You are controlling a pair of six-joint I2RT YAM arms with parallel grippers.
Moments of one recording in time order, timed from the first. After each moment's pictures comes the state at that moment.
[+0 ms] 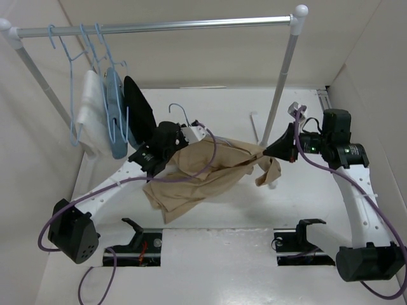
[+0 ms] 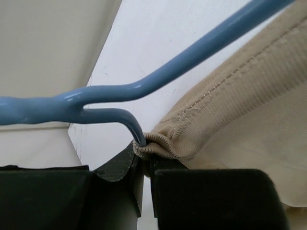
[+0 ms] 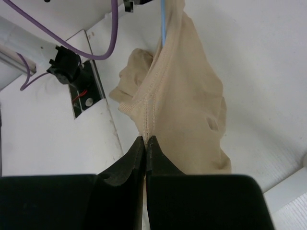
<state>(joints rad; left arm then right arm) -0.59 1.20 0.89 -0.17 -0.24 0.71 0.02 1.02 1.12 -0.75 -1.15 -0.23</state>
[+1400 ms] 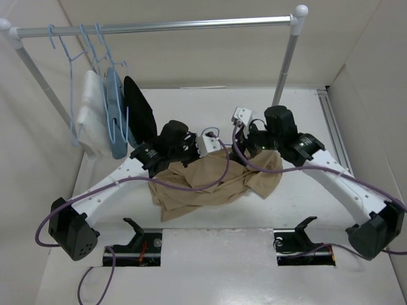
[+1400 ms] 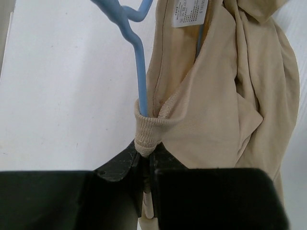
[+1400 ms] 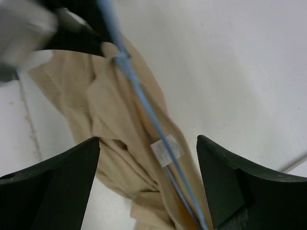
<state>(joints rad) -0.70 1.22 1.04 -0.48 0.24 0.61 0.58 1.20 1.19 -0.51 -0.54 -0.33</state>
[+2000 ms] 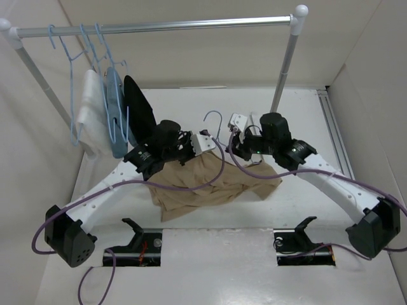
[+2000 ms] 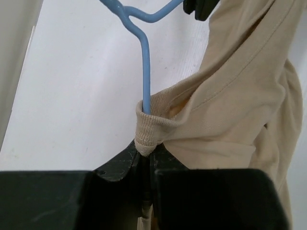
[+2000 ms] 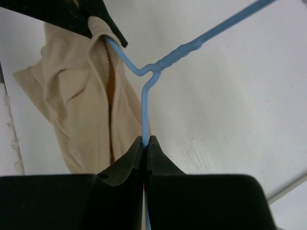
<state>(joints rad) -0.65 1.16 1.00 -0.43 0.26 0.61 0.60 1.26 1.07 -0.30 -0.48 -0.34</state>
